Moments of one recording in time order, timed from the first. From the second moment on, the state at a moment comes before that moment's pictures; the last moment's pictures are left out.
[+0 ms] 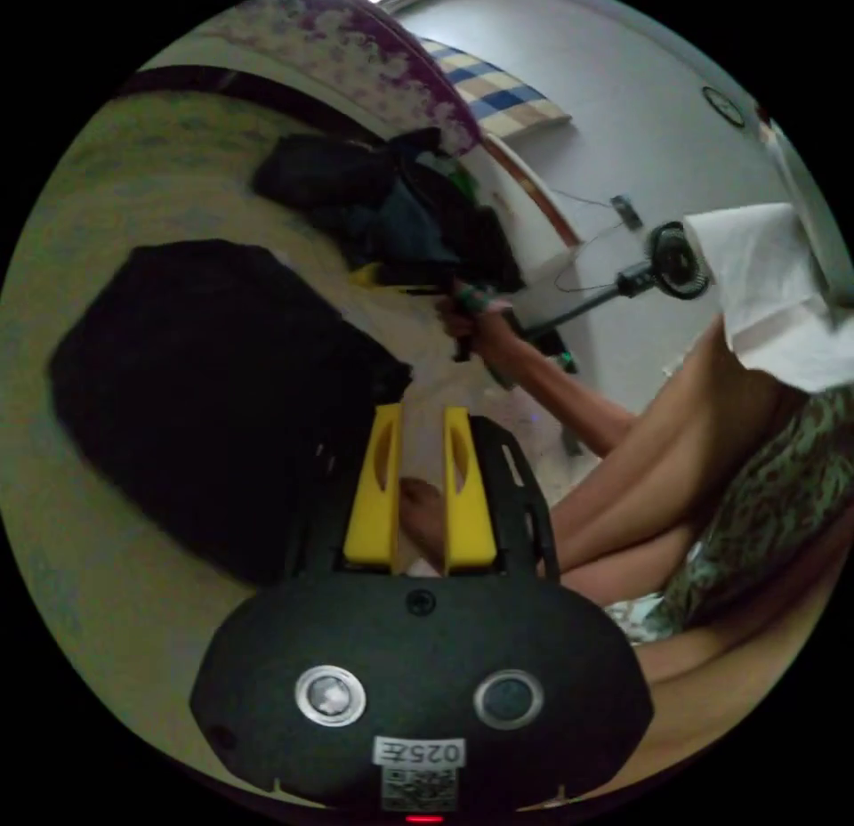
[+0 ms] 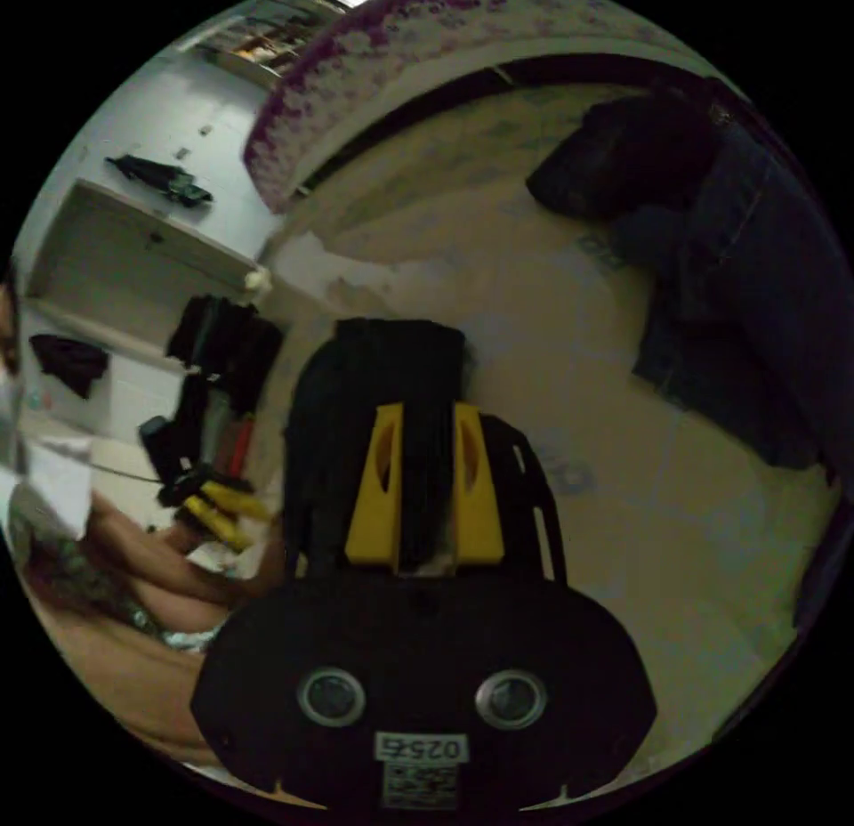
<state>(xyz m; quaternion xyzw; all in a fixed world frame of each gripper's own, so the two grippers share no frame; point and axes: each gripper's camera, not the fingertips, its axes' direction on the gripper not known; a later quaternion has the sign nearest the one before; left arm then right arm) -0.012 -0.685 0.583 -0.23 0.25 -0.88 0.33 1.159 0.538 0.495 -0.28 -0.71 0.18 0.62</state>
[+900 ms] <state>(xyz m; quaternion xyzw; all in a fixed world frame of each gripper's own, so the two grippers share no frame) -0.014 -0.541 0.450 -0.11 0.10 -0.99 -0.07 0.953 0.669 0.555 -0.47 -0.84 0.08 0.25</state>
